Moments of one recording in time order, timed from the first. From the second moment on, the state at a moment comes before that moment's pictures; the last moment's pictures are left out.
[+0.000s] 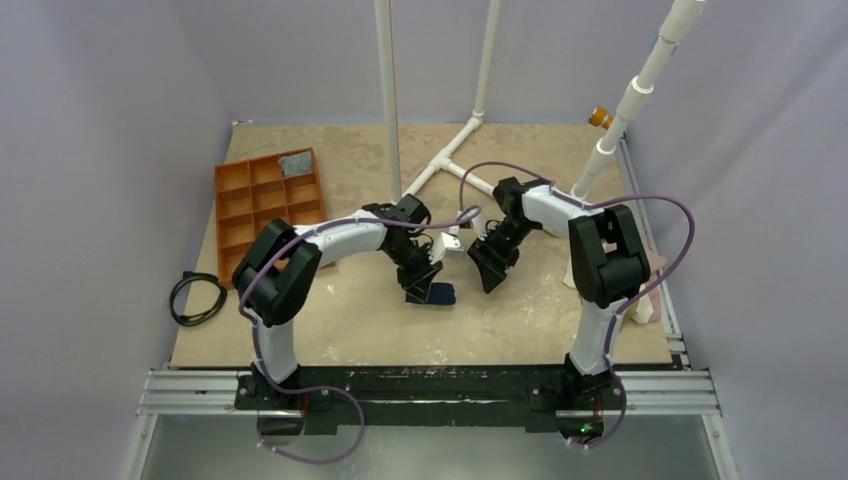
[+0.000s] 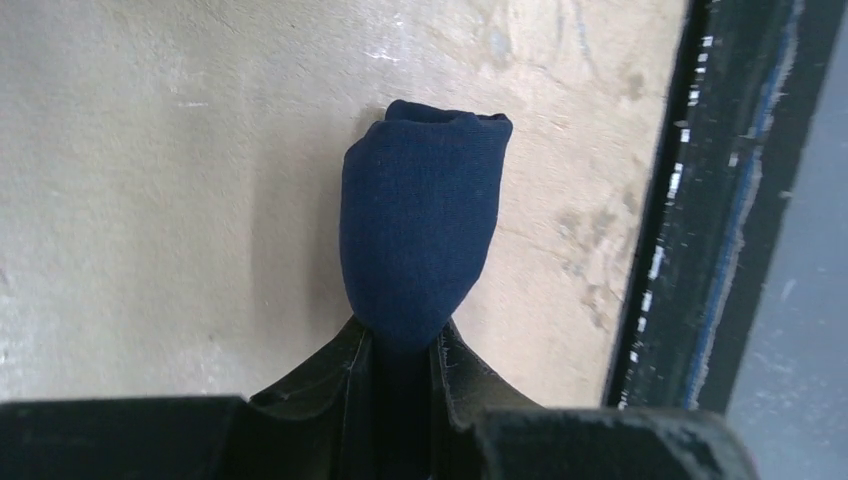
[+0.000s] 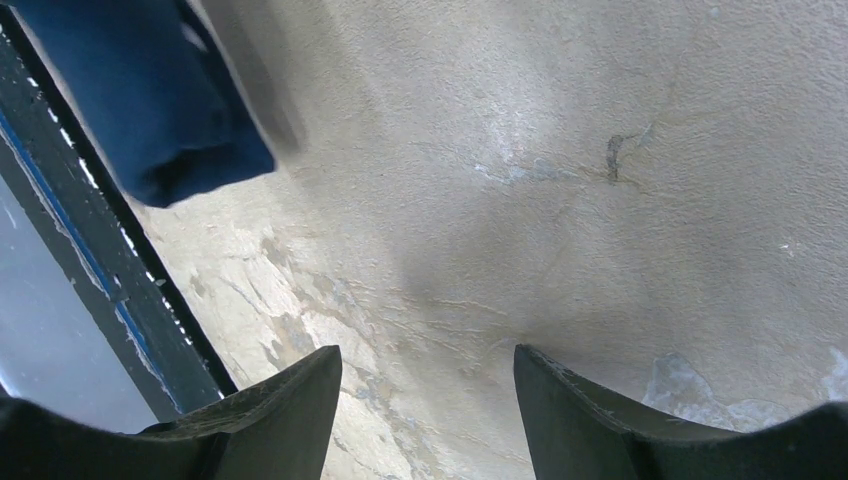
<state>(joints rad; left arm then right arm) -0.70 1.90 1.24 -0.66 0.66 0.52 0.33 1.92 1.28 -1.01 -0.54 -0.68</state>
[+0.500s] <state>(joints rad) -0.58 1.52 1.20 -0.86 0.70 0.58 0.33 1.92 1.28 -1.01 -0.54 -0.66</state>
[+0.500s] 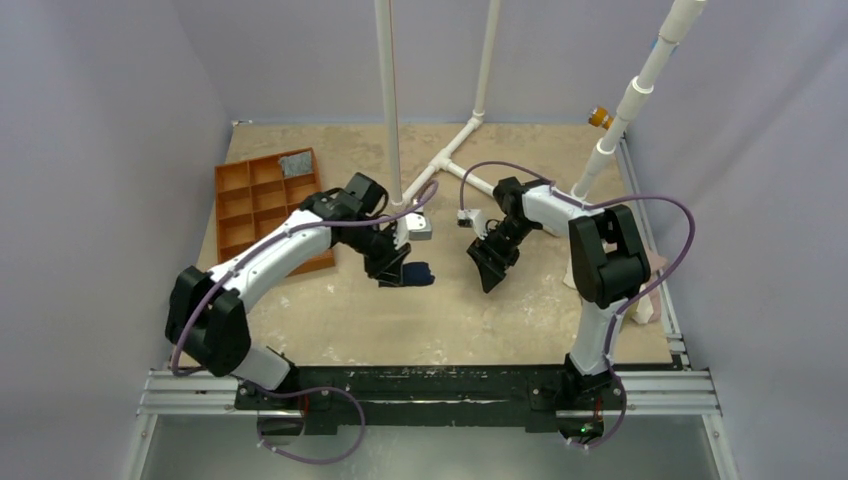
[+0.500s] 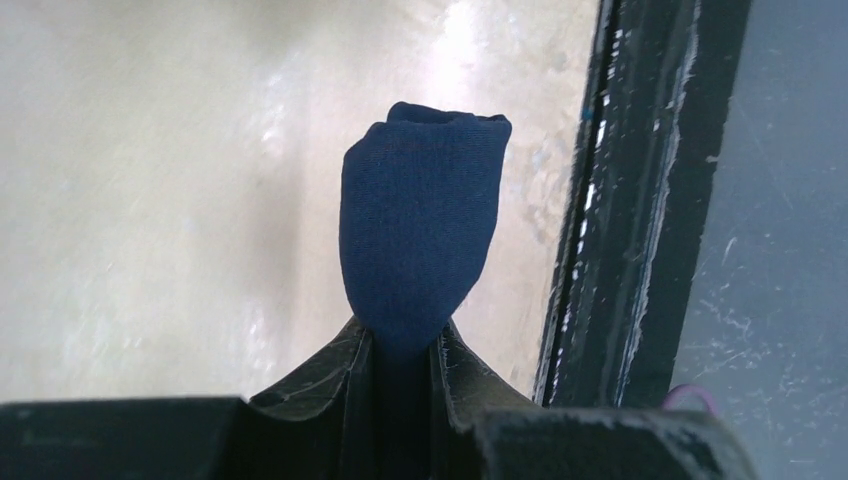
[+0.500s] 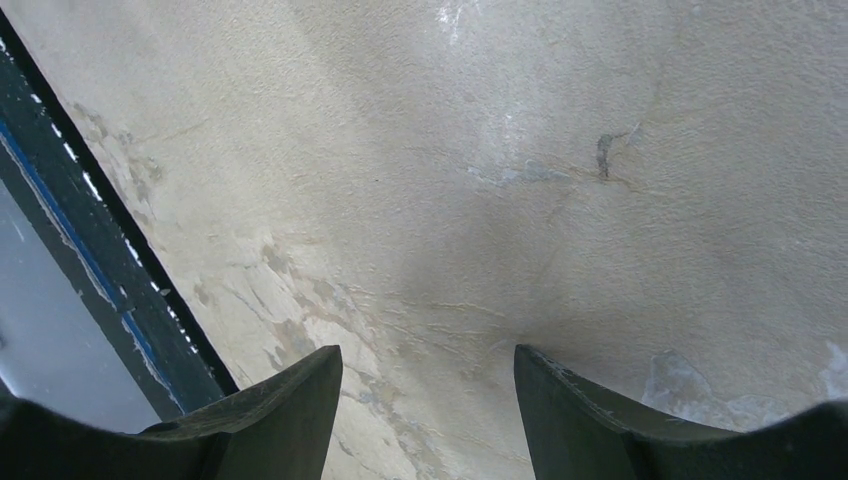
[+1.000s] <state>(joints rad) -0.04 1.24 1.13 -1.02 0.60 0.74 0.59 1.57 1.15 -0.76 -0.44 -0.56</state>
